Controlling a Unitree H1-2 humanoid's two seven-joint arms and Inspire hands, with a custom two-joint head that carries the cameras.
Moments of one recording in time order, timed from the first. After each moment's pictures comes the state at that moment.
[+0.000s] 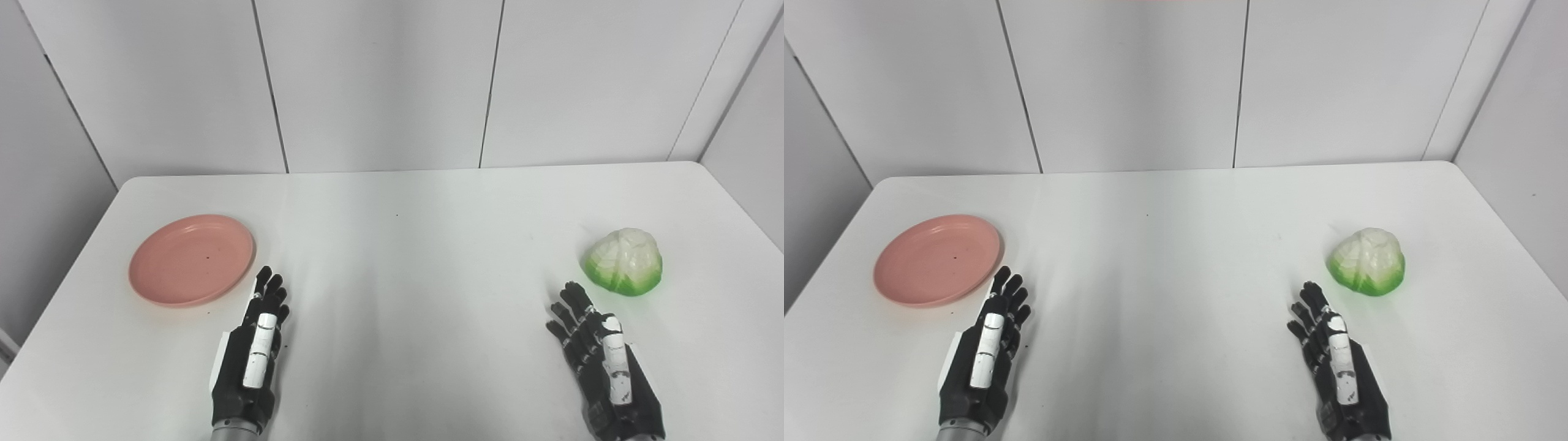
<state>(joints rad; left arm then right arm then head) 0.12 -0.05 0.00 -0.31 -0.12 0.14 -0.02 0.13 -0.01 -0.13 -0.26 0.27 0.14 0.18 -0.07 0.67</state>
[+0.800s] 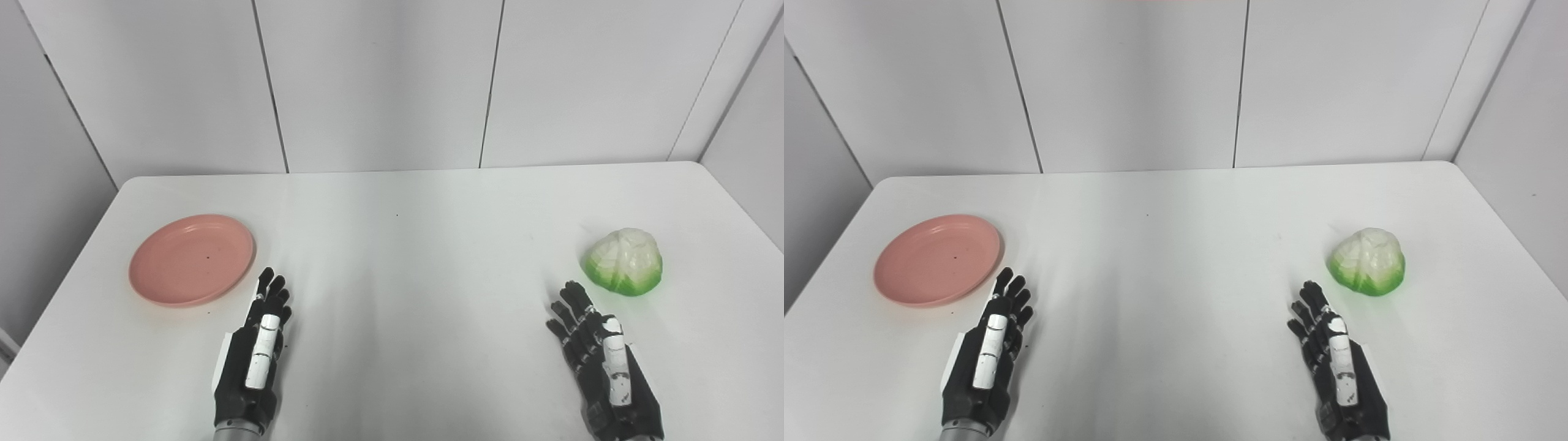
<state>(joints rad) 0.12 -0.05 0.00 -0.28 -0.12 0.12 -0.02 0.13 -0.01 -0.13 -0.22 0.28 0.08 0.21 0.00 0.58</state>
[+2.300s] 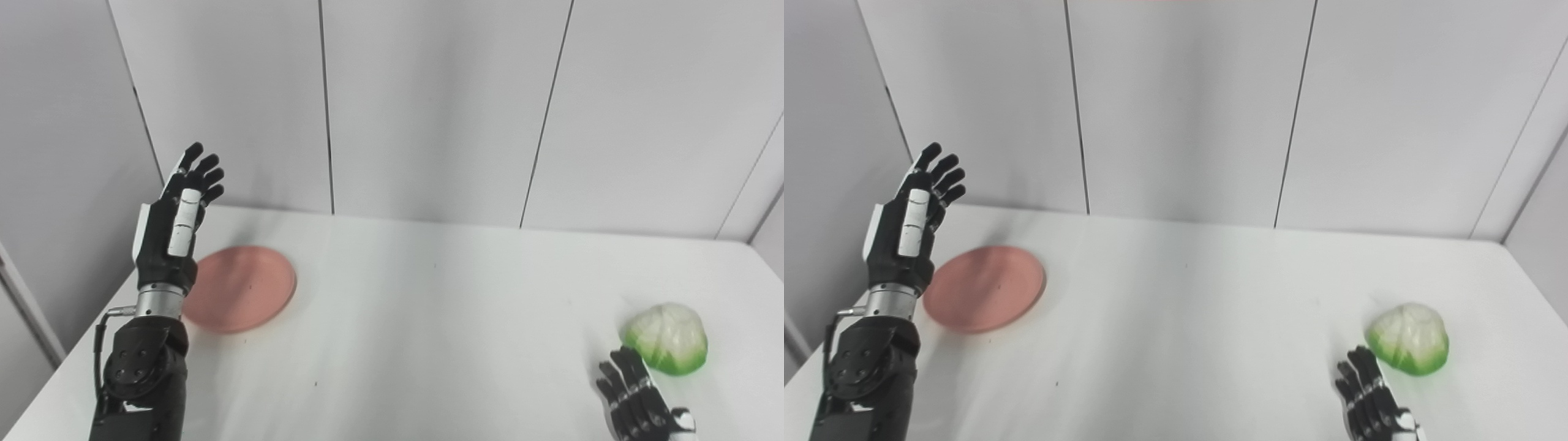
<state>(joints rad) -0.40 0.27 0.29 0.02 -0.16 0.00 0.03 0.09 -0.09 -0.12 0.00 0.38 -0.17 0.31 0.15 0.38</state>
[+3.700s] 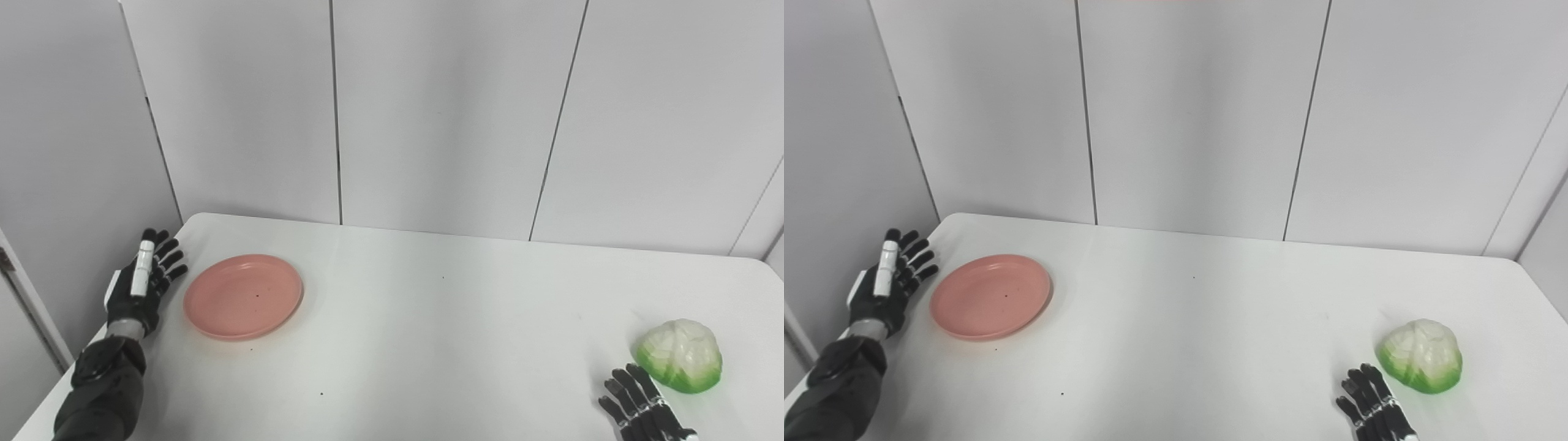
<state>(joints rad) -0.67 0.48 0.40 1.23 -0.38 -0.39 -0.27 0.11 -0.11 -0.09 -0.03 0.38 -0.18 0.26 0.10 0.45</state>
